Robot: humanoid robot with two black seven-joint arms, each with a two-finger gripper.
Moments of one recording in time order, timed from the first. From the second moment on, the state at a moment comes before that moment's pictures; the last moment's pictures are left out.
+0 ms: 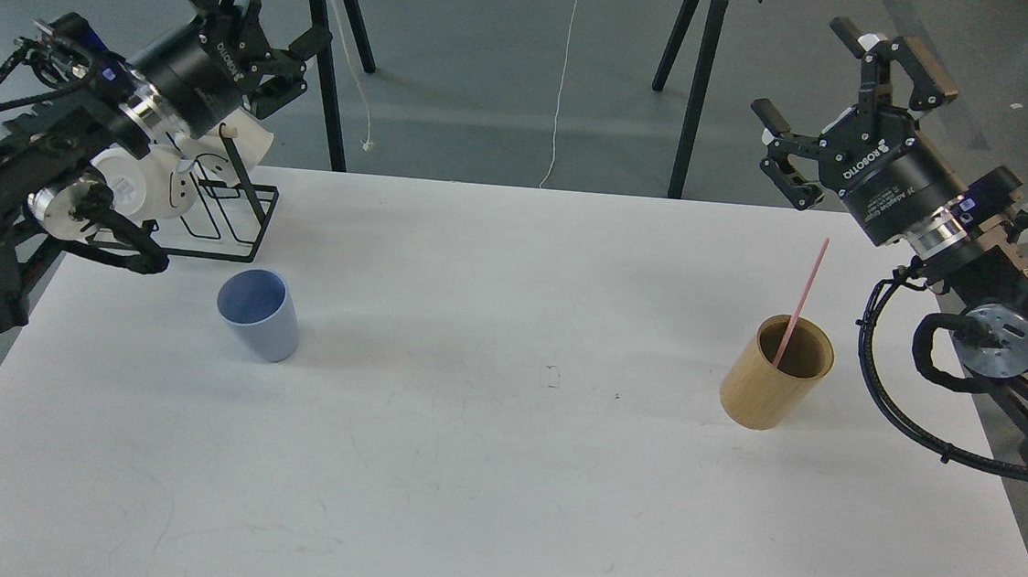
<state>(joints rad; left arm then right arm) -0.91 0.53 -0.63 -0.79 0.63 -0.49 -0.49 0.77 -0.58 0.58 1.03 -0.16 0.49 0.49</state>
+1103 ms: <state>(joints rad) -0.99 0.70 -0.08 -0.71 1.62 -0.49 -0.49 0.72 -0.58 0.58 1.01 -0.17 0.49 0.49</state>
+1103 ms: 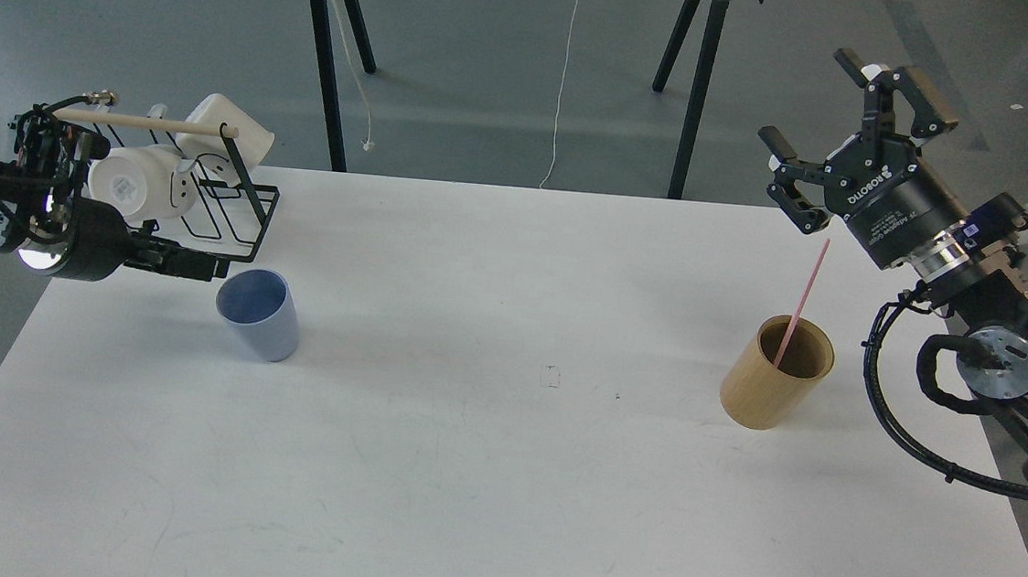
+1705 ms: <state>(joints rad) -0.96 0.66 -0.09 -0.69 1.62 -0.49 -0.49 0.71 -0.59 0.58 1.01 -0.17 0.49 0.49</state>
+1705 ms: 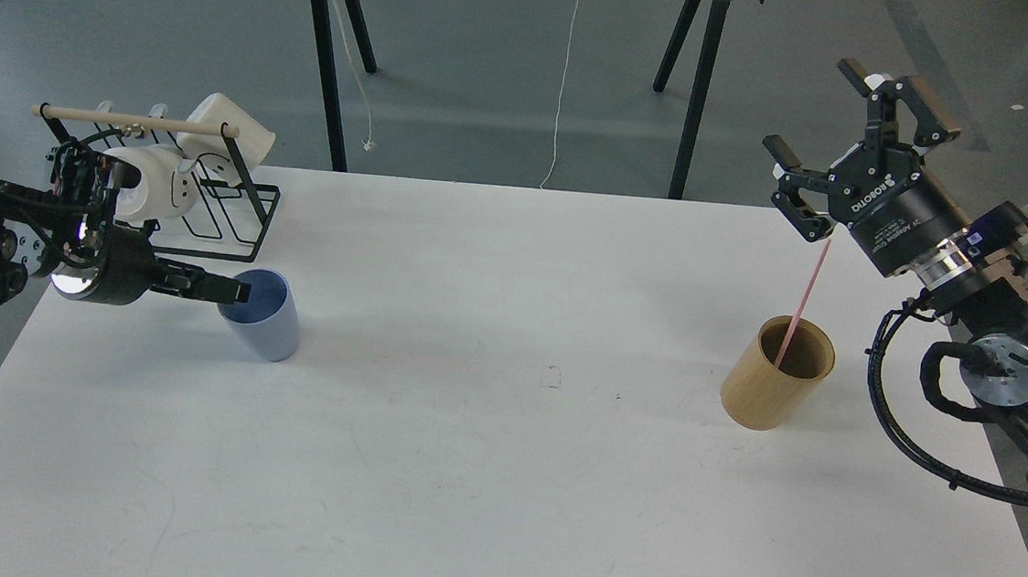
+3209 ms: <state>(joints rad) -0.96 0.72 -0.28 -1.04 1.47 -0.47 -0.49 0.71 -0.62 0.60 0.99 -0.16 0.49 0.49</state>
